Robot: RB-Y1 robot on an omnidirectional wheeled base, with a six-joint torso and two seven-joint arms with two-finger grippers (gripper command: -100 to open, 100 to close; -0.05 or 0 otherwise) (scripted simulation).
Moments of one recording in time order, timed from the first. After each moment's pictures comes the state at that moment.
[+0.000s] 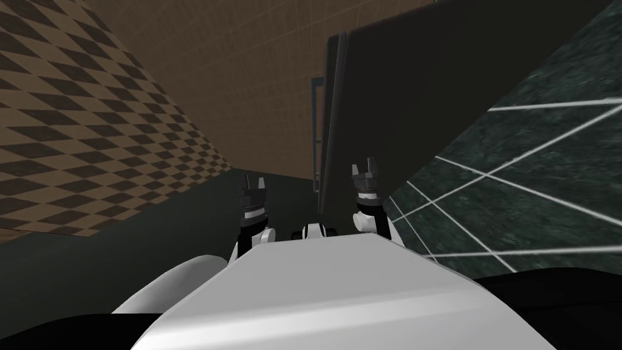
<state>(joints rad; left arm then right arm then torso) 0.53 0.00 -0.06 -2.24 0.01 -0.57 0.08 0.41 -0.06 0.04 -2.24 0.02 -0.49 -0.11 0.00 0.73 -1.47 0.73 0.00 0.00</state>
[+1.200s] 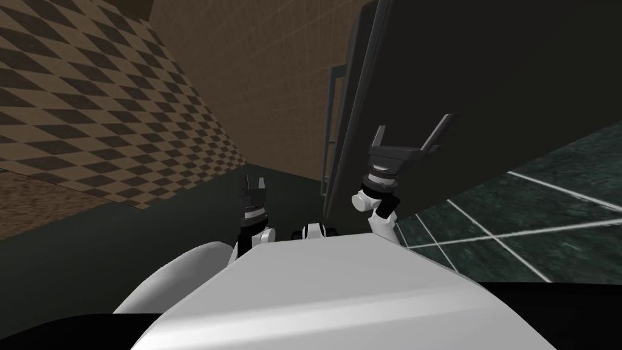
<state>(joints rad) 0.53 0.00 -0.06 -2.24 0.01 -0.57 0.08 0.07 -0.20 0.02 -2.28 -0.28 -0.76 -0.02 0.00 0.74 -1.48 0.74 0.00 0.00</state>
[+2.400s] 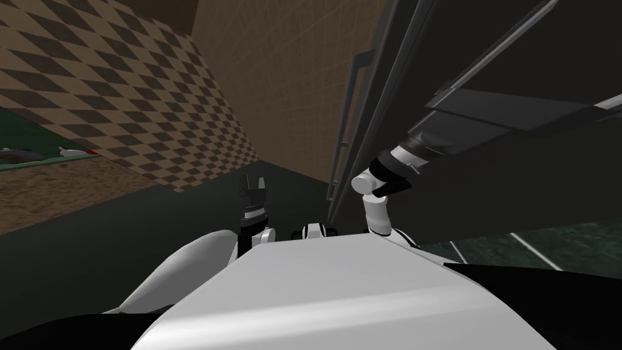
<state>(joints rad) 0.53 0.00 -0.06 -2.24 0.01 -0.57 0.08 -0.29 -0.23 0.01 -2.30 -0.57 -0.95 0.09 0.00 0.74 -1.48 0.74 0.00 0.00</state>
